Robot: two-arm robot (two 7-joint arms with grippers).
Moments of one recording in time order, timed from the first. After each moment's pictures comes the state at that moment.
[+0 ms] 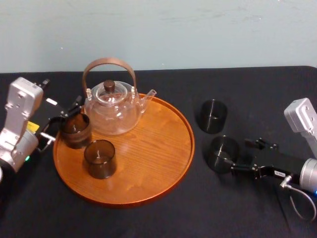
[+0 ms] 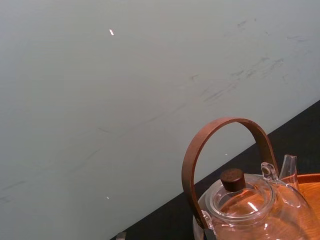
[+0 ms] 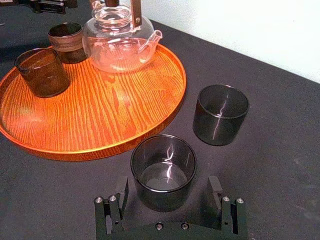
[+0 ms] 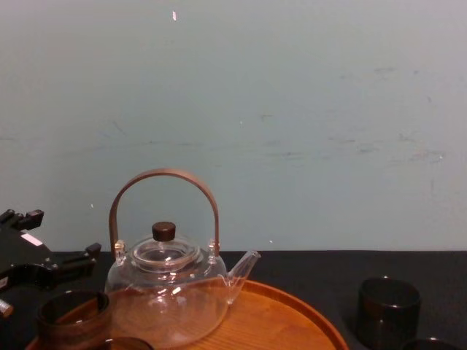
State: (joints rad) left arm -0.20 0.60 0.45 -1.41 -0.25 -0.12 0.03; right arm -0.03 0.73 -0.30 -1.70 0.47 0.28 0.45
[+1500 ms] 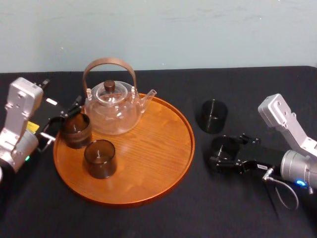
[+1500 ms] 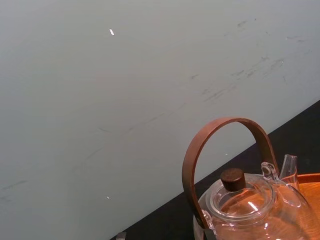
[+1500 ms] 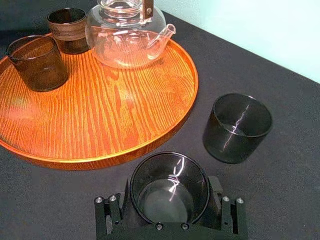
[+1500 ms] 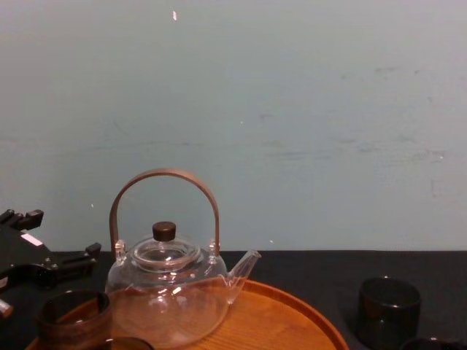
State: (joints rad) left arm -0.20 0.60 0.45 -1.41 -0.25 -0.12 0.03; right arm 0.12 0.67 -0.41 -1.60 0.38 0.30 0.48
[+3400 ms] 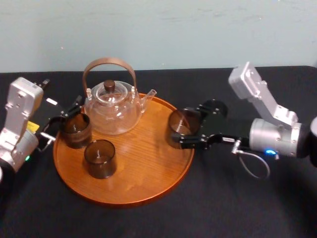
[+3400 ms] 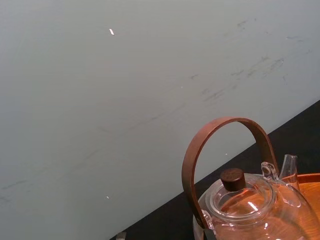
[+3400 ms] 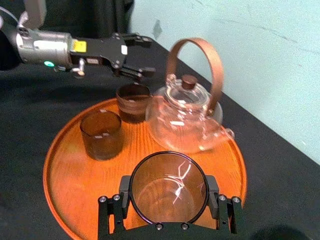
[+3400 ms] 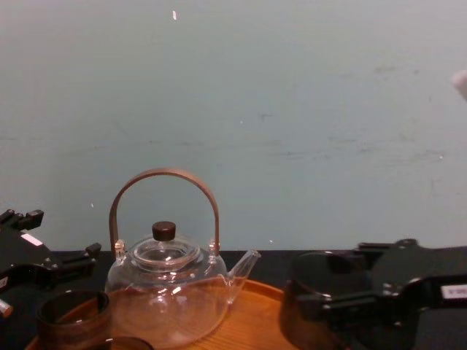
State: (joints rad) left arm -0.20 0.60 0.45 -1.41 -0.25 -0.12 0.03; right arm 0.33 0.60 -0.54 -1.57 0.39 0.22 0.64
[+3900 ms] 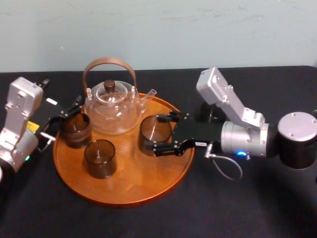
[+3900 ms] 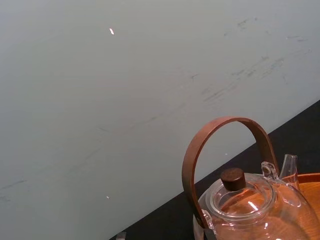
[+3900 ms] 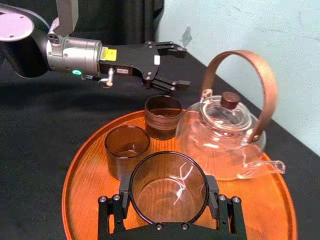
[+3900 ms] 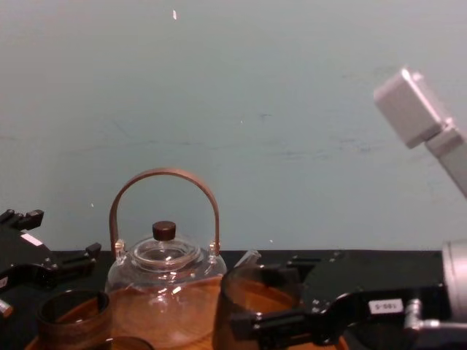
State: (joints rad) left arm -0.20 0.60 0.45 -1.41 -0.25 -0.12 0.03; right arm 0.42 0.51 -0.65 -1.48 0.37 0.17 0.68
